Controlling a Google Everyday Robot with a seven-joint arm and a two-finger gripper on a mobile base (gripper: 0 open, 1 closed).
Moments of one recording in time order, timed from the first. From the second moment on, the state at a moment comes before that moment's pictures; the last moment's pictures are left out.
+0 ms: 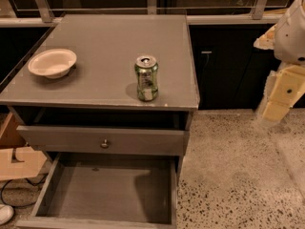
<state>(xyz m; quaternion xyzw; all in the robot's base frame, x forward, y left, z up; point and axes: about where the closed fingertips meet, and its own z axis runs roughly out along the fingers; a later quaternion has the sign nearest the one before) 0.438 -0.216 0.977 -0.60 0.78 -0.04 0.16</state>
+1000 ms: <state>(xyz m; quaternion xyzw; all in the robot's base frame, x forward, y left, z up) 0.438 -0.216 0.977 -0.60 0.78 -0.04 0.16</state>
